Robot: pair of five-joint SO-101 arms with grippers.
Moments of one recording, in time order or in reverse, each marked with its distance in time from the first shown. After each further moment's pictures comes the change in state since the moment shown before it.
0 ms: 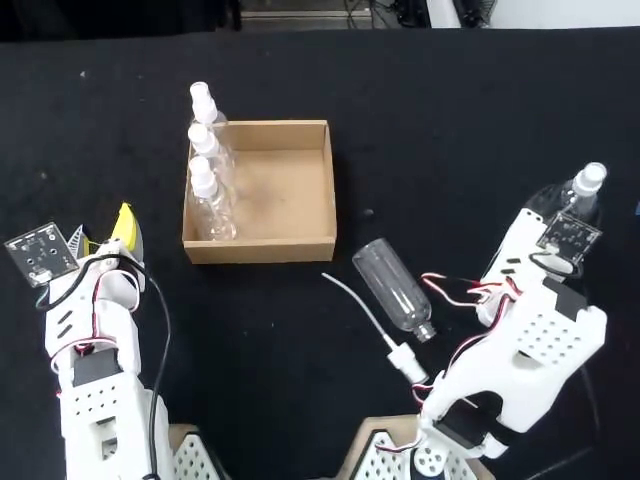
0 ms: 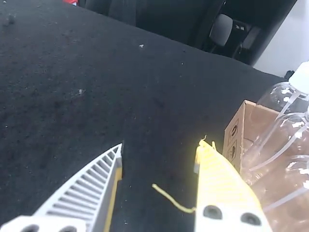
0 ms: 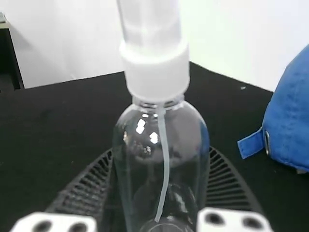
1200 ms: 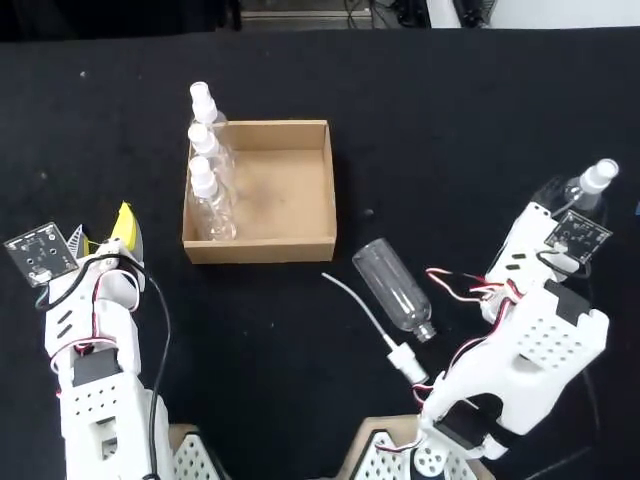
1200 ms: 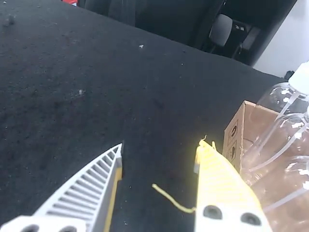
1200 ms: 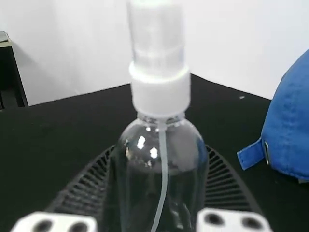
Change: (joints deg) left arm 0.0 0.0 -0.1 0.0 0.0; right arm 0.7 -0.3 -1.0 0.3 -2.1
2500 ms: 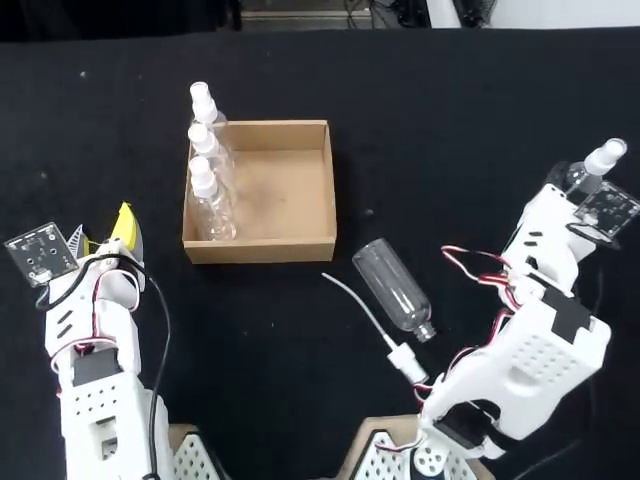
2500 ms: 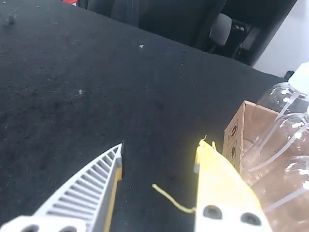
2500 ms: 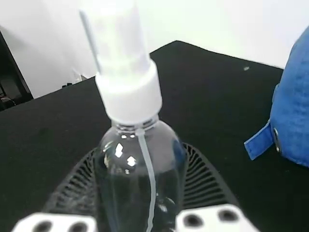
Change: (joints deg) left arm 0.0 0.0 0.0 0.0 0.0; right arm 0.3 -8.4 -6.5 20.6 -3.8
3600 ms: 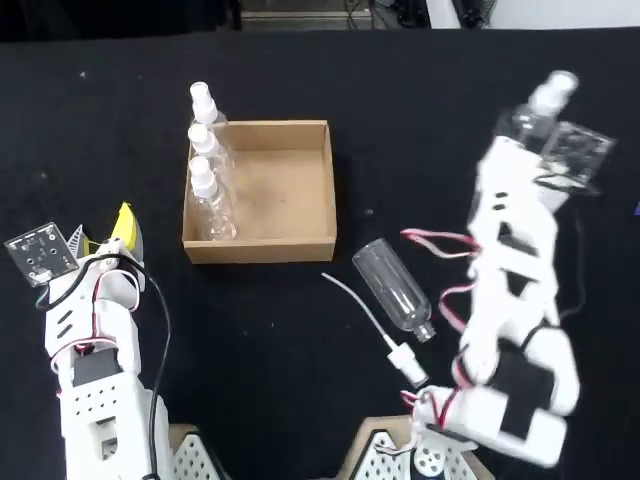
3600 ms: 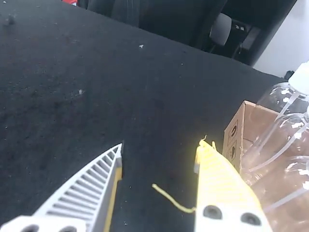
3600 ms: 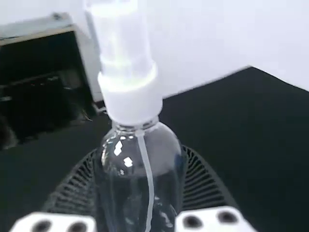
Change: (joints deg) left arm 0.0 0.0 0.0 0.0 0.0; right arm -11.8 -27.1 2.5 25.0 -1.9
